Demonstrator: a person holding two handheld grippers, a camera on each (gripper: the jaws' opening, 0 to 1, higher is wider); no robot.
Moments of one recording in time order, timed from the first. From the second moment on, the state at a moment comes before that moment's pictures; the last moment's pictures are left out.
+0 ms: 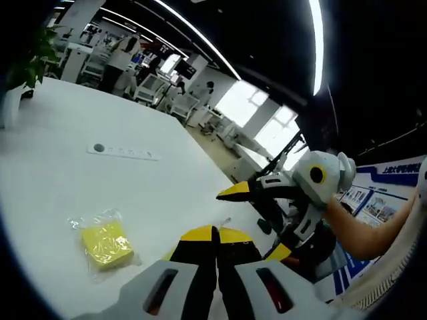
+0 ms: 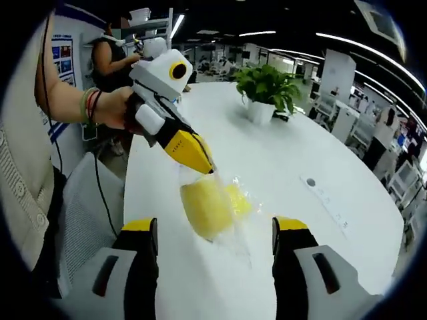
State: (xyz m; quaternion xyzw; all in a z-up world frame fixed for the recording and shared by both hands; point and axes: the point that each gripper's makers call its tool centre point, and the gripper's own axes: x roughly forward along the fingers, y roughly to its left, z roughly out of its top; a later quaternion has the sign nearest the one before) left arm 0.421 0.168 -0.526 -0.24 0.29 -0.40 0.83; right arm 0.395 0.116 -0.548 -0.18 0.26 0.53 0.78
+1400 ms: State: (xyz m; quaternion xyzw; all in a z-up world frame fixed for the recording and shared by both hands) left arm 0.481 0.071 -0.599 -0.30 0.35 -0.41 0.79; right arm 0.320 -0.021 -0.594 -0.01 0.31 0.34 0.89
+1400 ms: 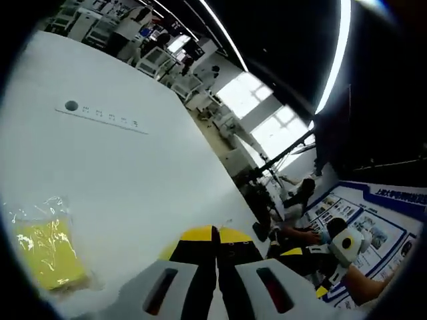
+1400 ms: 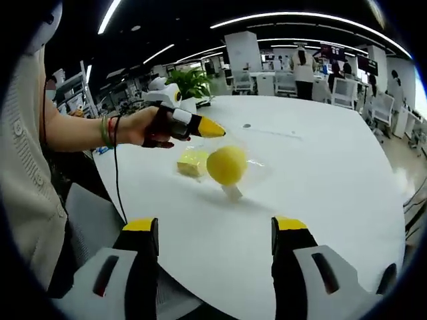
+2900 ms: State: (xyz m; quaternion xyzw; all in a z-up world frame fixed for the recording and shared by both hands) left arm 0.550 0.118 -0.723 -0.34 0.39 -0.20 0.83; right arm 0.325 -0.014 -0.610 -0.01 0.34 0.36 0.87
